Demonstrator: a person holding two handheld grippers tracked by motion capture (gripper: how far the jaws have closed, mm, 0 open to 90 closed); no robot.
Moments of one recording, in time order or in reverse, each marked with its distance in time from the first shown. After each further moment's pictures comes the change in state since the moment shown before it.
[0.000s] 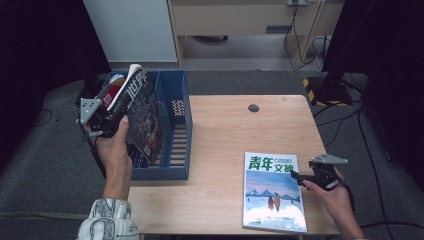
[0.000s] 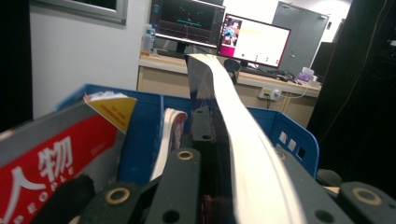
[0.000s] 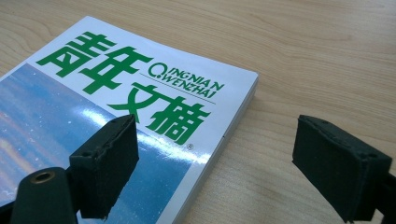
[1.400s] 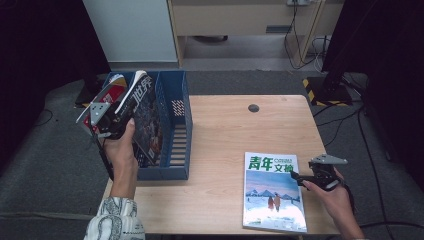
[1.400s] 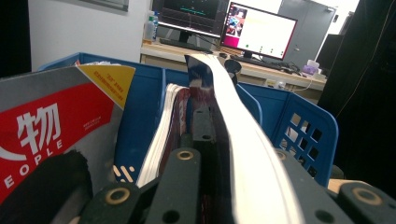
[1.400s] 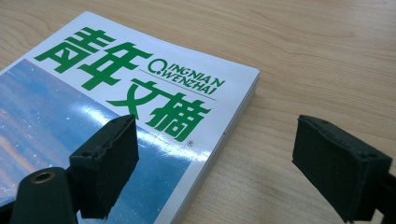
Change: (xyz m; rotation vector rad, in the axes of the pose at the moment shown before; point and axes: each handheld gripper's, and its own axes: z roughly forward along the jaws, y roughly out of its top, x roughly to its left) left arm 0.004 -0.020 0.013 0.029 0.011 -0.014; right arm 0.000 -0.001 0.001 0.009 0.000 -0.004
